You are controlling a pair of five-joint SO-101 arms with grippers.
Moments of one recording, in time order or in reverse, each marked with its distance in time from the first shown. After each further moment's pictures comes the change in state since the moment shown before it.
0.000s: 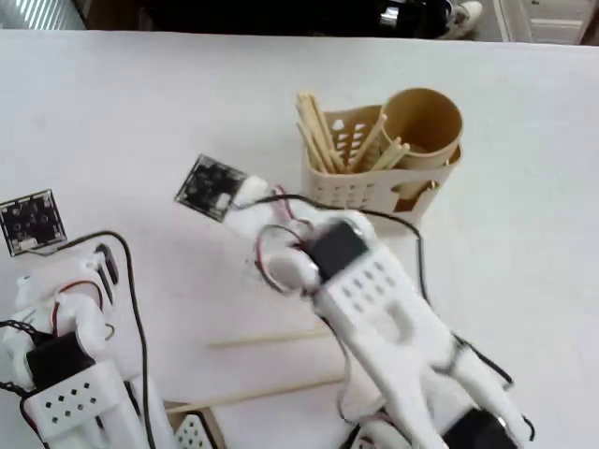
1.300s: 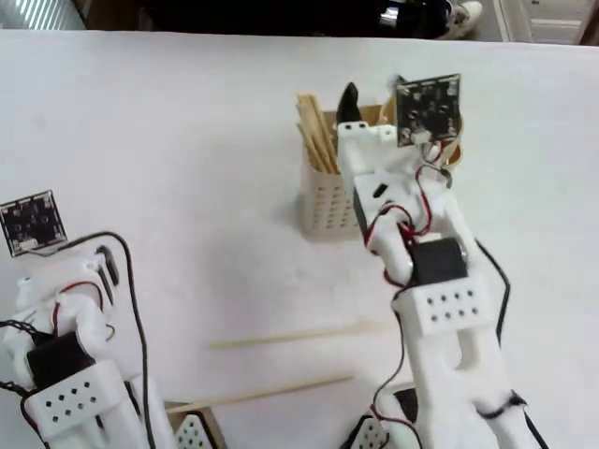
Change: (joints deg) left arm -0.1 0.0 0.5 0.0 0.0; right arm 27.0 -14.2 13.0 -47.5 -26.2
